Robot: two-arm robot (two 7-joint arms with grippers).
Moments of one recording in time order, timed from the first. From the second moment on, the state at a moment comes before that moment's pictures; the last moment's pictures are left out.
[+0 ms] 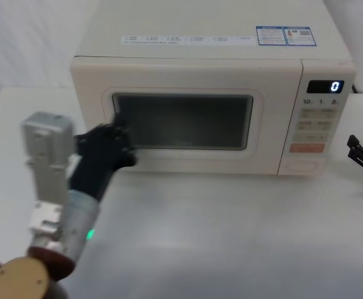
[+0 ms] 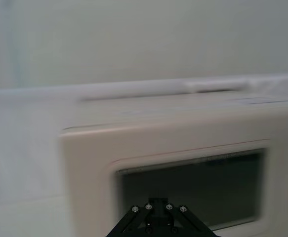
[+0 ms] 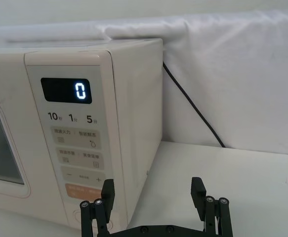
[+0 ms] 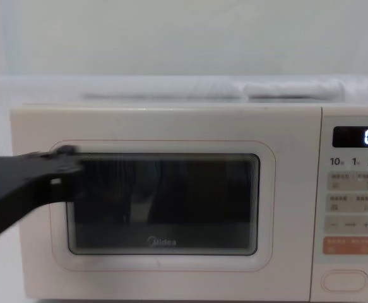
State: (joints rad) left arm 0.10 0.19 0.18 -1.90 -0.12 0.01 -0.01; right arm 0.00 0.31 0.00 -1.67 0.34 0.09 0.25
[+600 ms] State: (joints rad) left arm 0.19 0.17 -0.05 -1.84 -0.17 -0.04 0.02; right arm 0.00 0.31 0.00 -1.67 0.34 0.09 0.25
